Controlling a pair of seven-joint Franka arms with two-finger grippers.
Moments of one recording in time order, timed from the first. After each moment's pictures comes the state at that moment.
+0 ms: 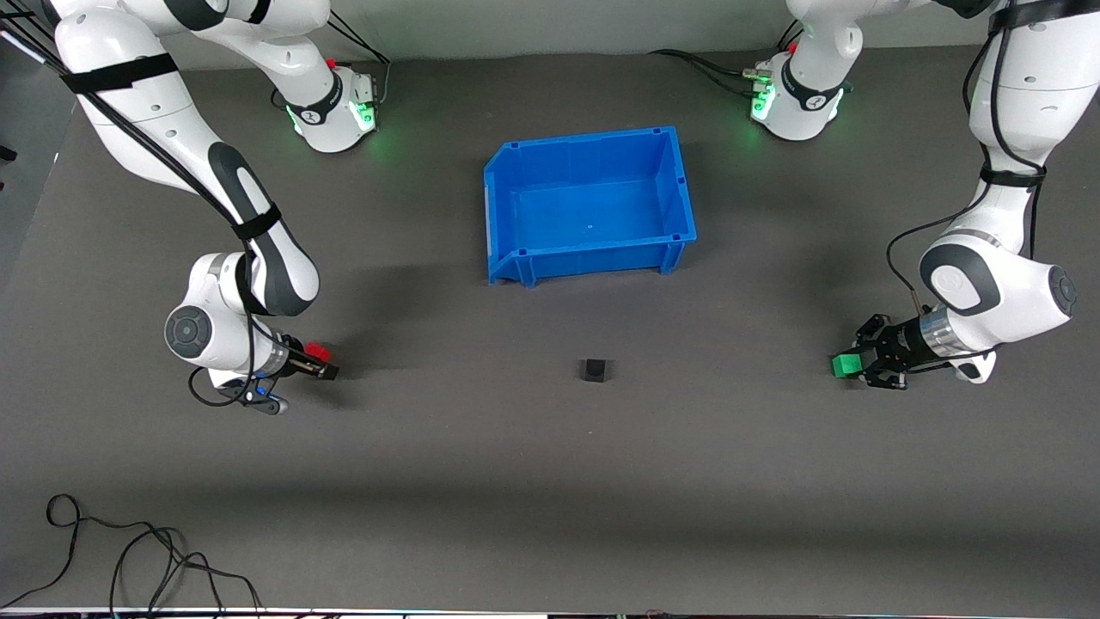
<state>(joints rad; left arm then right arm) 0.11 0.52 0.04 -2.04 -0.67 2.46 -0.89 0.08 0.55 -0.03 -2.01 0.08 2.45 0.37</state>
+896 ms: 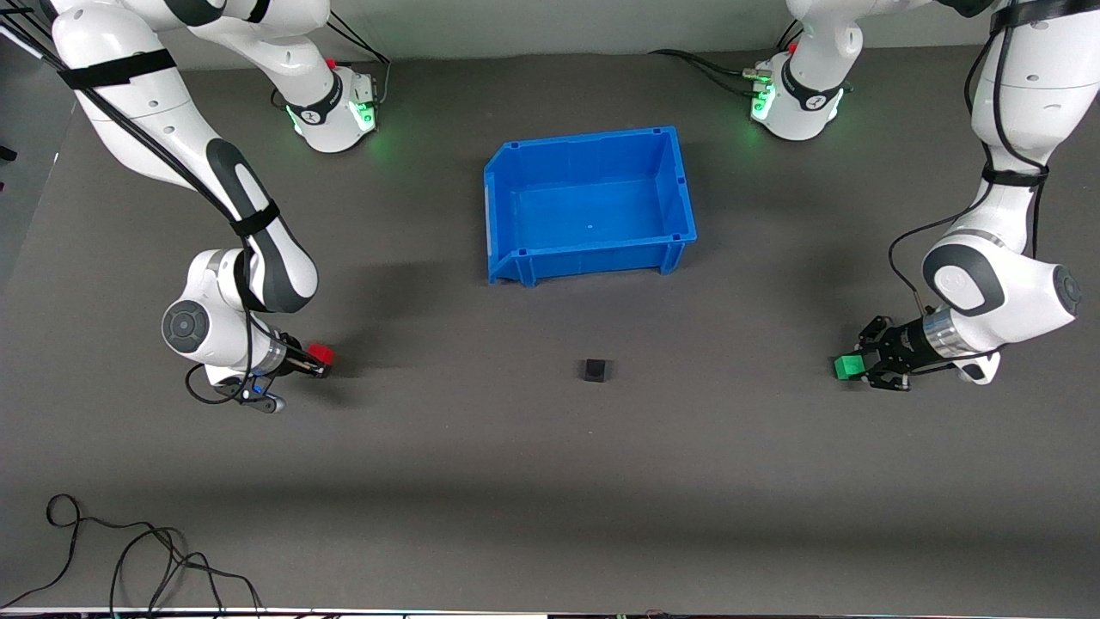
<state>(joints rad) 0.11 0.51 0.04 -2.02 -0.68 2.45 -0.89 0.07 0.54 -0.03 -2.03 0.09 2.47 0.37</state>
